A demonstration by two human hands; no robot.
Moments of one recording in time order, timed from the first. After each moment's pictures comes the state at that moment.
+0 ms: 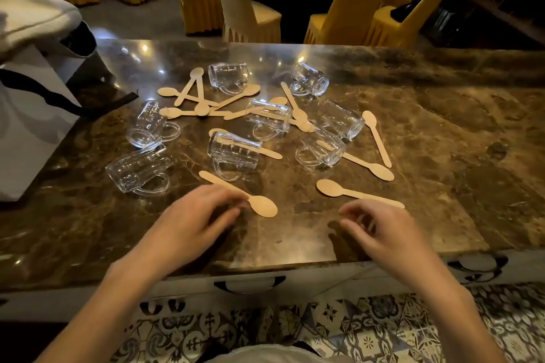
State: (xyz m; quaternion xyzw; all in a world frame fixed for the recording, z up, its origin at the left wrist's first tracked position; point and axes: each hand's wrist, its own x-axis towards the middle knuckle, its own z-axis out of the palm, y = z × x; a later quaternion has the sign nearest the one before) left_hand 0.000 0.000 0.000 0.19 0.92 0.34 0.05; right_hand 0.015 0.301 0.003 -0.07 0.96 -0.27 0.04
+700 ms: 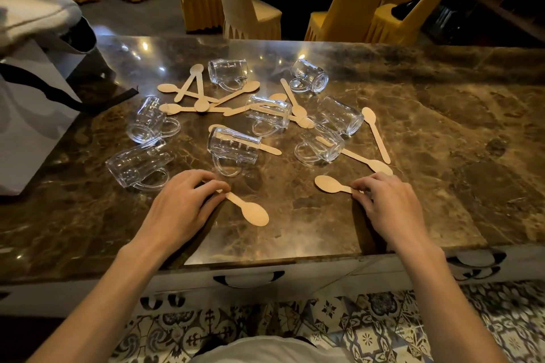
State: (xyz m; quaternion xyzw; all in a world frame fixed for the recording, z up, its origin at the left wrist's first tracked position) left_hand -0.016 -0.014 -0.031 0.17 0.97 0.17 -0.08; right_hand -0.026 0.314 -0.015 0.00 0.99 -0.09 -0.05
